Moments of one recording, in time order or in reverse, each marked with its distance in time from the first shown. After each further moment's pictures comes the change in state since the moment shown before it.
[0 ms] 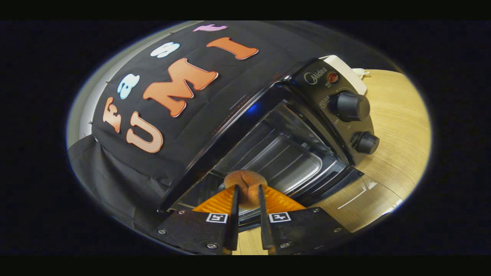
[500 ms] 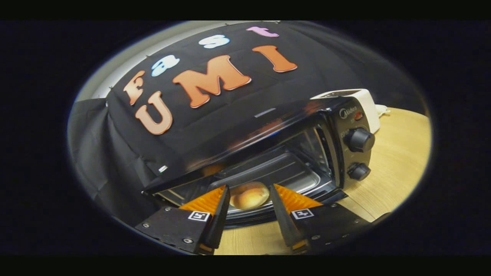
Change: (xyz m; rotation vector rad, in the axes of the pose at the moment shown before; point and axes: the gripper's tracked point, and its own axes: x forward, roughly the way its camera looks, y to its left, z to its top) arm -0.020 0.007 0.008 -0.347 -0.086 -0.001
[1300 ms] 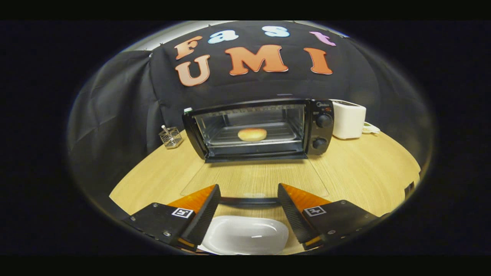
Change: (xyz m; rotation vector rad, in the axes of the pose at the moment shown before) arm -0.167 -0.032 -0.094 -0.389 0.256 -0.024
